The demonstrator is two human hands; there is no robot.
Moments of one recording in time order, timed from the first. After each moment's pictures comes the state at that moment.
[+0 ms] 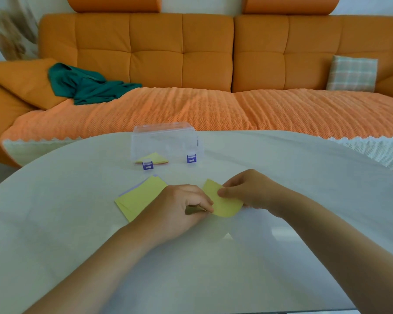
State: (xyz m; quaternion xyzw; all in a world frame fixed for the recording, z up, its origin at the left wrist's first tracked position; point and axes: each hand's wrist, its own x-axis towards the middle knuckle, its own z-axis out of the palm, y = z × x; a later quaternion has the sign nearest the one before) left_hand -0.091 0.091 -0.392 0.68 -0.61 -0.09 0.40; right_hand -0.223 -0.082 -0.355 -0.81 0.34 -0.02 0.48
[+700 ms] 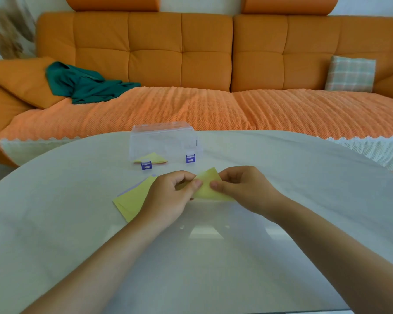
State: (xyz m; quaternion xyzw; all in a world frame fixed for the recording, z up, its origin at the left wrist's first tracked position) left_hand -0.091 0.078 -0.385 0.75 -0.37 -0.16 0.52; right_hand -0.223 -0.074 -0.363 -0.82 0.25 -0.13 0.50
